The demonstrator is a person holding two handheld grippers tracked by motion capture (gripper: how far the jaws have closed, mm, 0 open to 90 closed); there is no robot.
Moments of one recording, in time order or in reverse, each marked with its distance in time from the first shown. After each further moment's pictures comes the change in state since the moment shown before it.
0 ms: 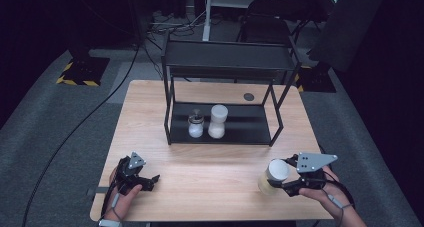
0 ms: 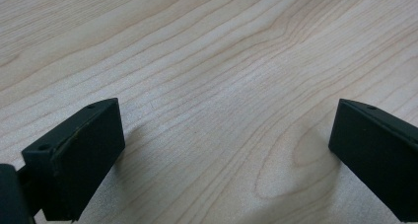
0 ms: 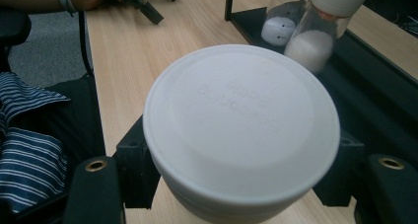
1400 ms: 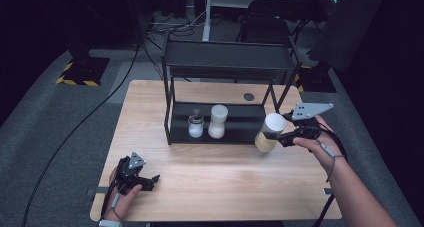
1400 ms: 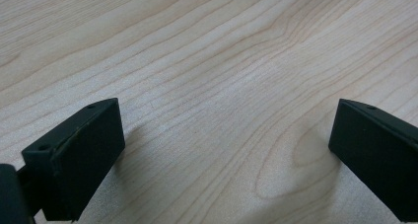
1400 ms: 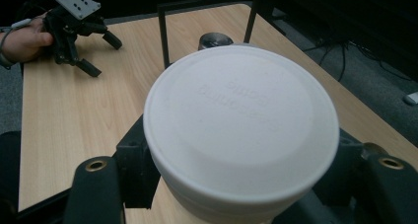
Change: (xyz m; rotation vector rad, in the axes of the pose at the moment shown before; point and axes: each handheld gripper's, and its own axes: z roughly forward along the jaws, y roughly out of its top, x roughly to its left) left arm 0.000 0.000 0.000 0.001 0.000 -0.001; right arm -0.078 0.072 0.008 -0.036 -0.078 0.005
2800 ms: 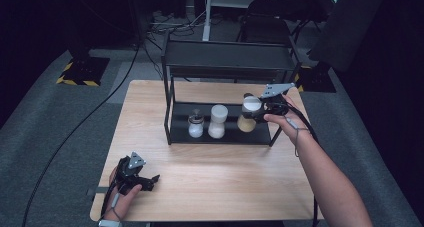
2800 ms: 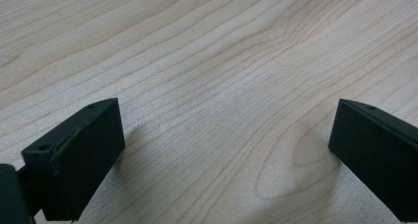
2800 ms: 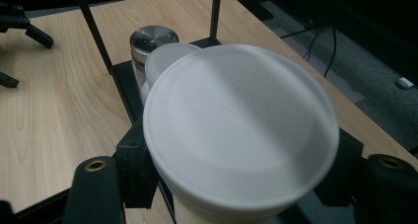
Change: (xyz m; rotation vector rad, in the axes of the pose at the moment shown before) left arm 0.000 0.000 0.000 -0.001 0.000 0.001; right arm -0.054 0.020 0.095 0.069 -0.038 0.032
